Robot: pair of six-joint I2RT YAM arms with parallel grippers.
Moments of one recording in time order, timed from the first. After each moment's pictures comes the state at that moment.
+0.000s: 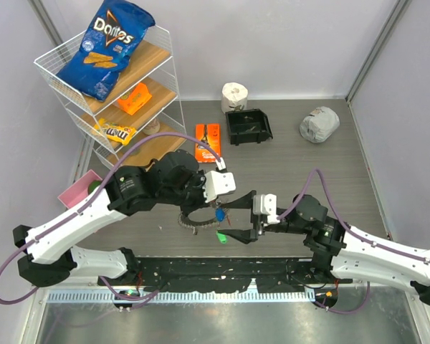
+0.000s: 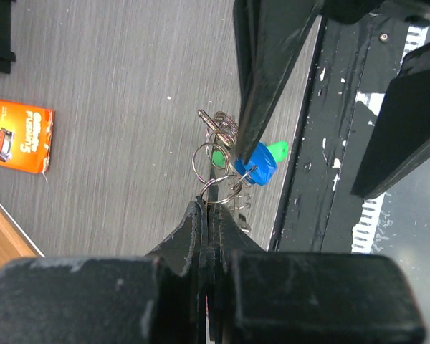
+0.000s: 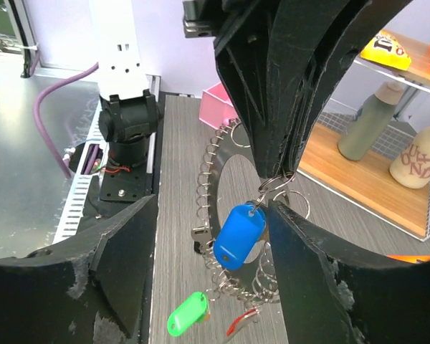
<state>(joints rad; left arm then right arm) -1.09 1.19 1.48 -1.04 0.12 0.28 1.12 0.70 0.55 0.26 -0.36 -0.16</state>
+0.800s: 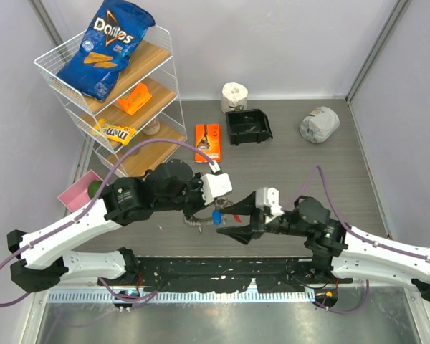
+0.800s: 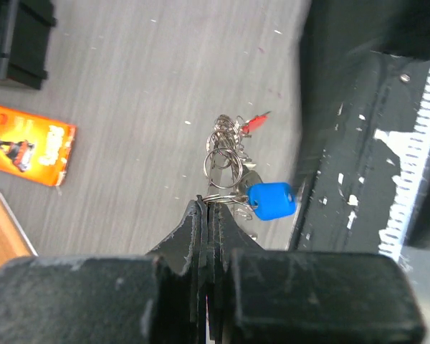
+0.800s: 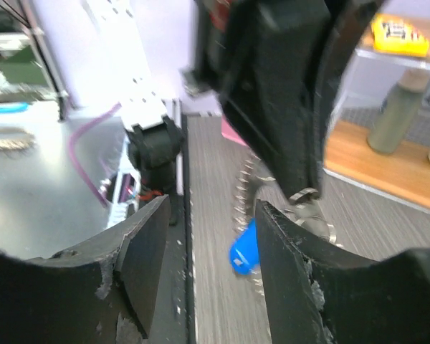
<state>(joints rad) -1.11 1.11 1.32 -0.86 0.07 0.24 1.17 0.76 0.55 0.31 -0.28 0.02</state>
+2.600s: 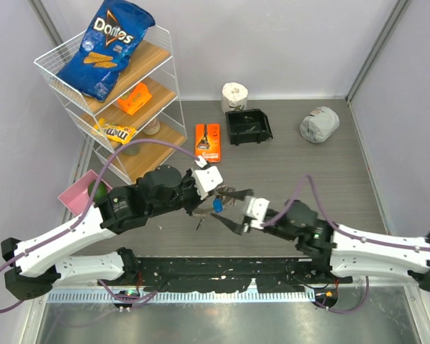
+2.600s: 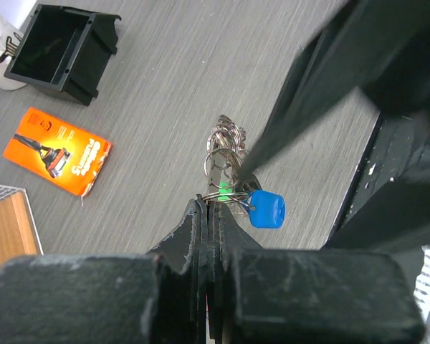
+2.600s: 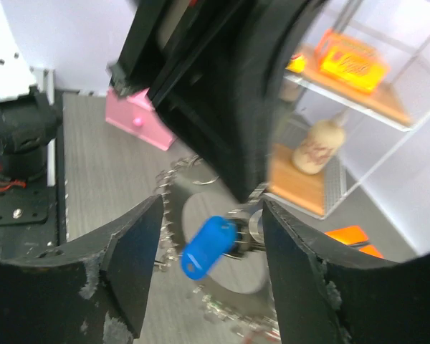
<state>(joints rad) -1.10 0.99 1.13 -0.58 -0.07 0.18 1.26 0.76 0.56 0.35 0.05 -0.35</state>
